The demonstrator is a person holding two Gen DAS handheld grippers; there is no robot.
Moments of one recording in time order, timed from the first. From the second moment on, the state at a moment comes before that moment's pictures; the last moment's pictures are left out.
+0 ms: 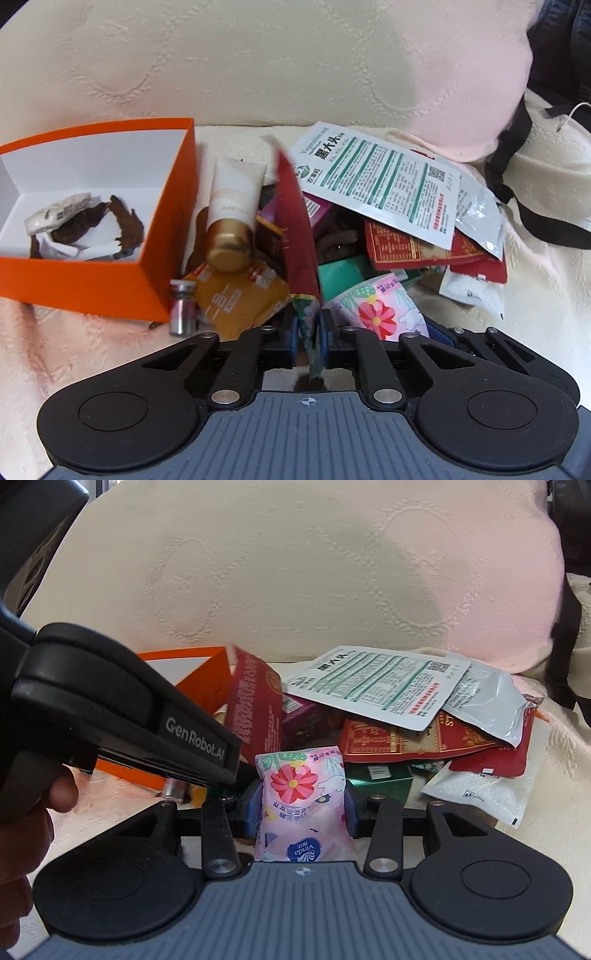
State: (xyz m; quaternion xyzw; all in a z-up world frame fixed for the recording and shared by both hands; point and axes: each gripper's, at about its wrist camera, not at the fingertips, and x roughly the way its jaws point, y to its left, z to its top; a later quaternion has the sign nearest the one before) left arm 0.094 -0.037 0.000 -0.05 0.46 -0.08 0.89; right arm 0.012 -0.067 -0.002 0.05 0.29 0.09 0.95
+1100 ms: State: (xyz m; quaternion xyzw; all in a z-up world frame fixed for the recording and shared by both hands) left arm 0.065 0.069 0.128 -0.03 0.36 -0.03 0.93; right arm 0.012 0.049 0.118 0.01 0.21 0.17 0.96
